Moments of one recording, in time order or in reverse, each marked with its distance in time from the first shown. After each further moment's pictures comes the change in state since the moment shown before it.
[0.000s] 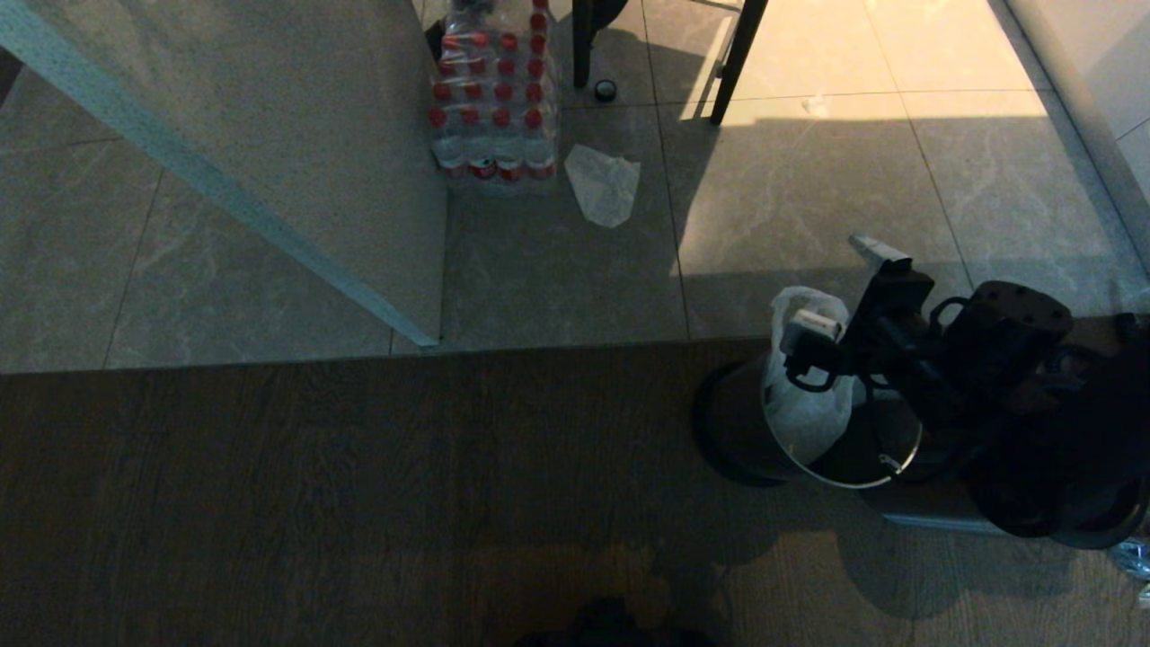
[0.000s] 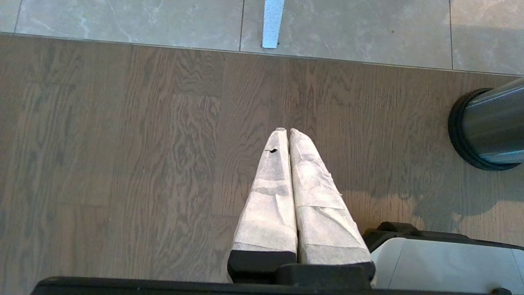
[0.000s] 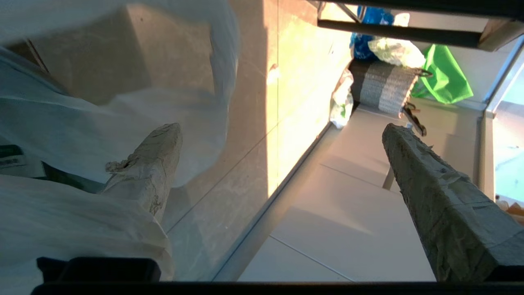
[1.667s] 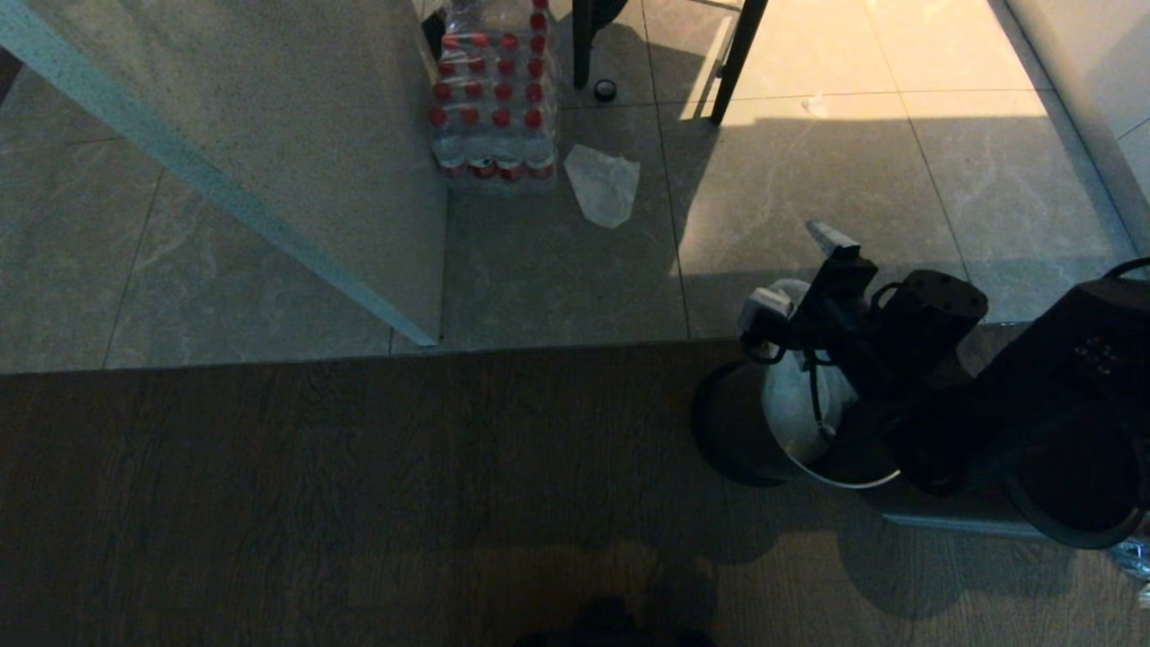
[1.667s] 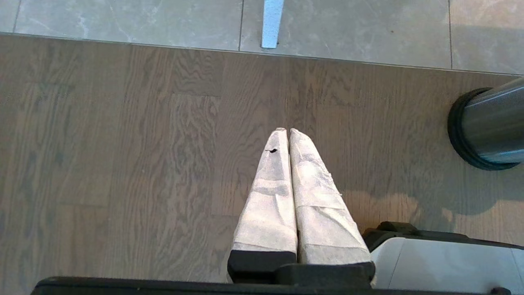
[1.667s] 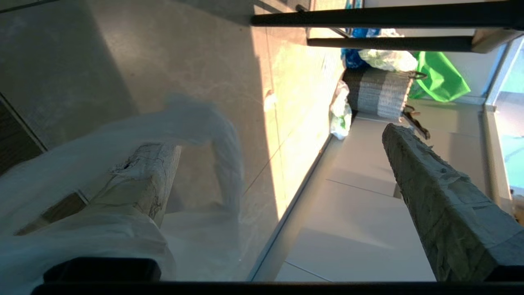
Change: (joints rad) left arm -0.001 0.000 0.000 0.000 0.000 0.000; right arm 0.039 0.160 -0.238 0.000 0.005 0.073
